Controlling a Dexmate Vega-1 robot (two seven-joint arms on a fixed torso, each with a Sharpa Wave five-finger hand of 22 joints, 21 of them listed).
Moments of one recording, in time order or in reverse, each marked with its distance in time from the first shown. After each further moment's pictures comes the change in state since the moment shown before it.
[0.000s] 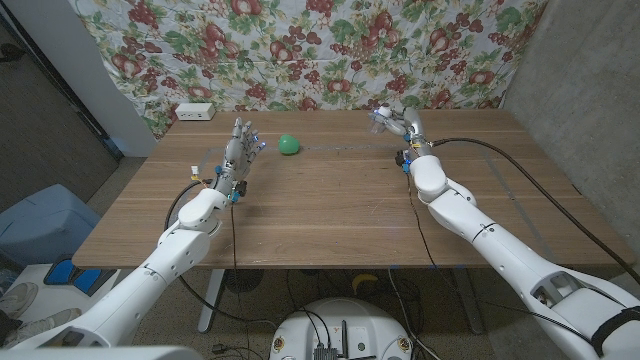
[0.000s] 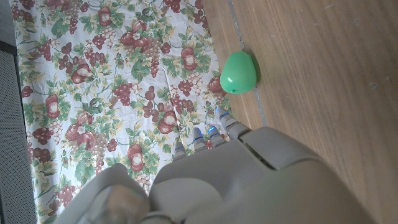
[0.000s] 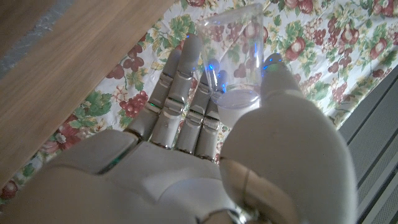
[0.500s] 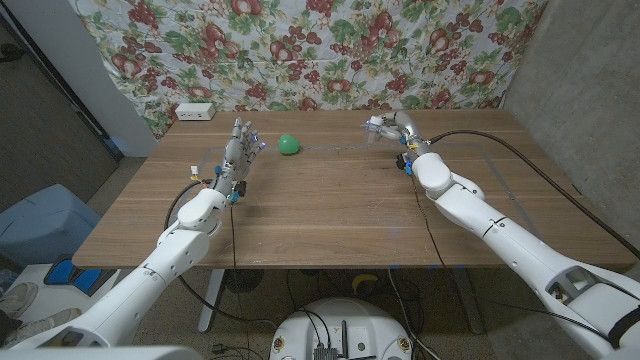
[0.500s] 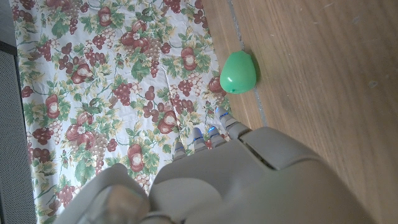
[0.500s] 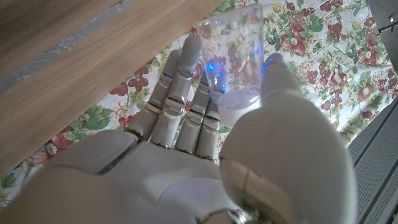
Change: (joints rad) left arm -0.002 0.001 -0.001 0.003 -0.001 -0.001 -0.006; left_hand 0.000 0.000 0.000 0.000 0.000 0.000 0.000 0.000 0.000 0.000 0.000 0.000 0.000 0.000 0.000 0.000 0.000 0.000 0.000 0.000 0.000; right arm 0.017 -0.070 -0.035 -0.056 -0.016 -0.087 0.091; right_hand 0.000 0.000 -0.008 0.000 0.000 0.000 0.000 -0.005 0.001 0.000 0.000 -0.008 0.005 0.000 0.000 -0.011 0.008 -0.018 0.007 0.022 -0.005
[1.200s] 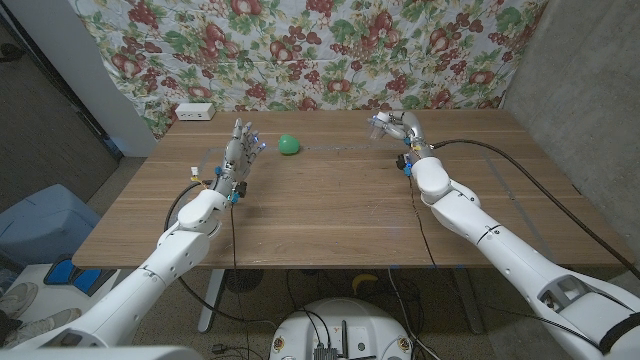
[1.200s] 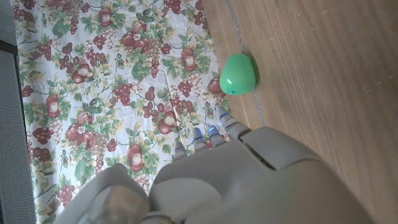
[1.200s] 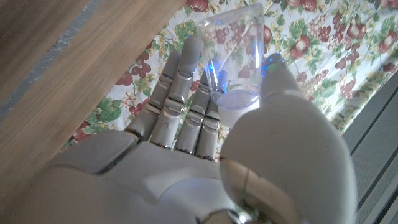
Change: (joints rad) left arm 0.014 0.002 -0.002 -0.016 -0.005 0.002 0.006; left_hand 0.000 0.000 0.000 0.000 0.000 0.000 0.000 0.000 0.000 0.000 0.000 0.000 0.000 0.000 0.000 0.000 0.000 0.000 0.000 0.000 0.000; right arm -0.053 0.084 0.065 0.037 0.081 0.107 -0.129; right_hand 0.000 0.000 0.000 0.000 0.000 0.000 0.000 0.000 0.000 0.000 0.000 -0.004 0.009 0.000 0.000 -0.007 0.006 -0.011 -0.004 0.023 -0.009
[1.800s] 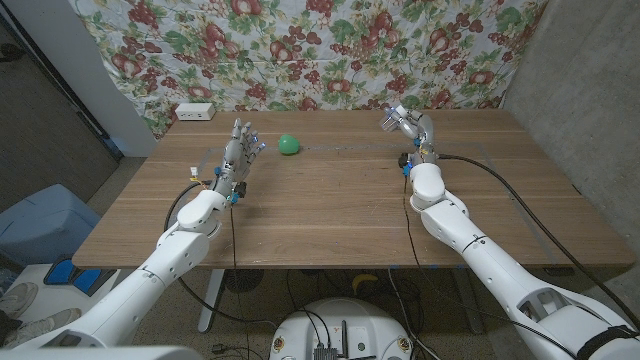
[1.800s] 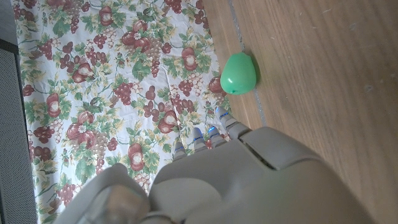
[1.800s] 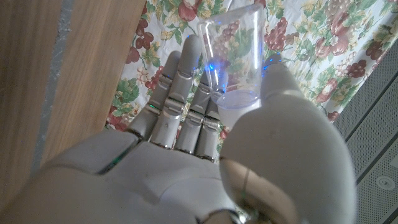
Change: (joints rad) left arm 0.001 0.000 -0.002 -0.003 -0.001 0.000 0.002; left_hand 0.000 0.000 0.000 0.000 0.000 0.000 0.000 0.000 0.000 0.000 0.000 0.000 0.000 0.000 0.000 0.000 0.000 0.000 0.000 0.000 0.000; right arm -0.045 0.111 0.069 0.043 0.087 0.105 -0.133; right_hand 0.000 0.000 -0.007 0.001 0.000 0.000 0.000 -0.006 0.000 0.005 0.005 -0.007 0.005 0.005 -0.005 -0.015 0.000 -0.005 0.005 0.015 -0.009
